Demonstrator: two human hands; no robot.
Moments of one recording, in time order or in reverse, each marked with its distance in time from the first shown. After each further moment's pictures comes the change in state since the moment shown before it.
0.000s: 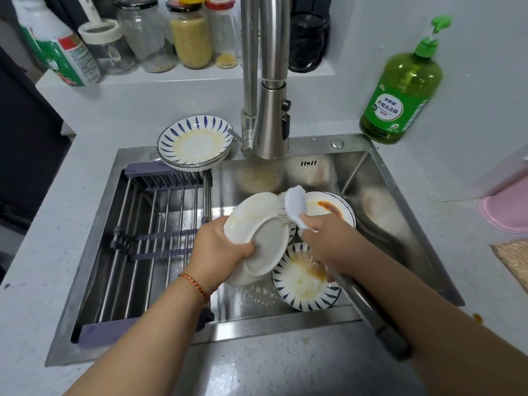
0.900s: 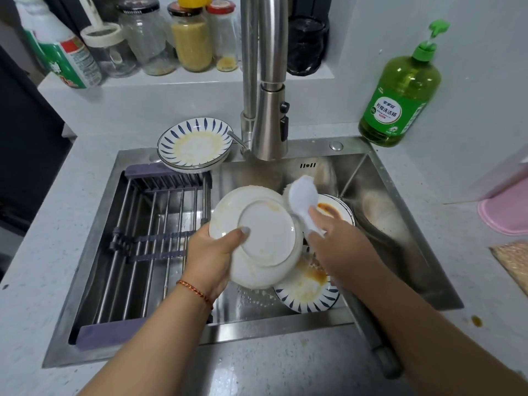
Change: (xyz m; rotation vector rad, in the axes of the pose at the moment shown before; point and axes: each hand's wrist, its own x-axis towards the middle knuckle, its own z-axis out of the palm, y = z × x) left_hand -0.008 0.006 0.008 -0.703 0.091 -0.295; right_hand 0.004 0.024 0.014 -0.012 0.254 -0.124
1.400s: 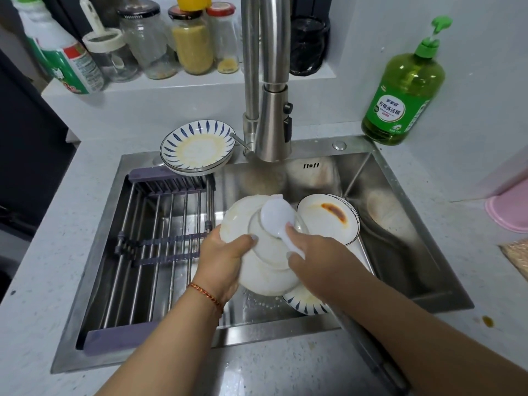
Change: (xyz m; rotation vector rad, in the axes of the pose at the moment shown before) left_hand 0.003 -0.007 0.003 -0.010 -0.076 -0.011; right_hand -0.006 -0.016 0.021 -0.190 -0.180 -0.121
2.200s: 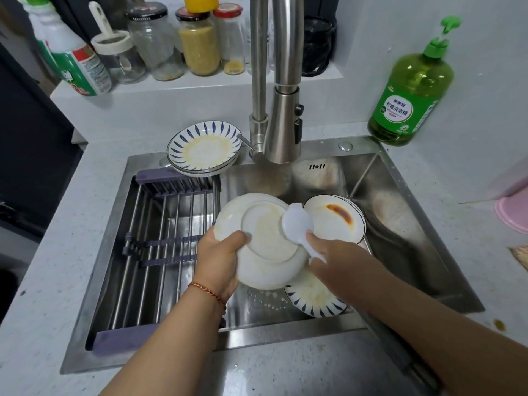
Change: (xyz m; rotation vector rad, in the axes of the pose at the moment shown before) left_hand 0.010 0.004 -0.011 -0.093 0.087 0.000; right_hand 0.000 0.015 -0.001 -0.057 -0.029 0.062
